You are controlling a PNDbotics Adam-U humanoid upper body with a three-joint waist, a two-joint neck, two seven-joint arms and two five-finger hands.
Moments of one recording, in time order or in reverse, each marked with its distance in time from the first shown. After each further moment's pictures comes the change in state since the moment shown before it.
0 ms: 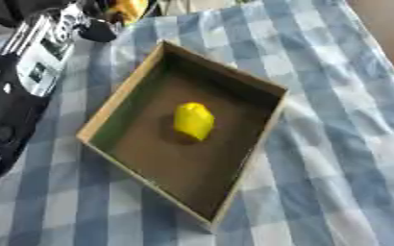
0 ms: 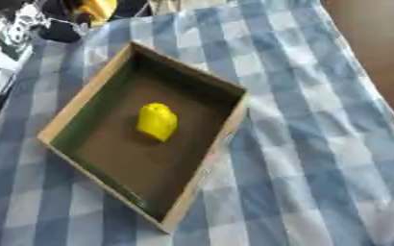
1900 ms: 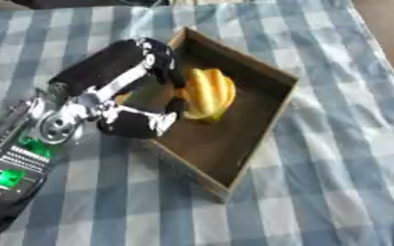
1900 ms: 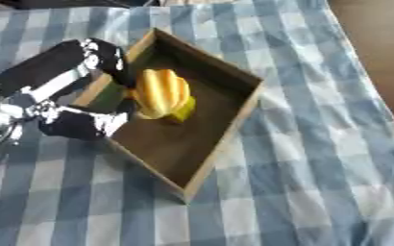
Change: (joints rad) left arm 0.416 -0.006 -0.248 -0.676 0.152 0.047 -0.227; right arm 0.043 0.000 -0.012 0.000 0.008 -0.007 -0.025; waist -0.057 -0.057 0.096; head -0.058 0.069
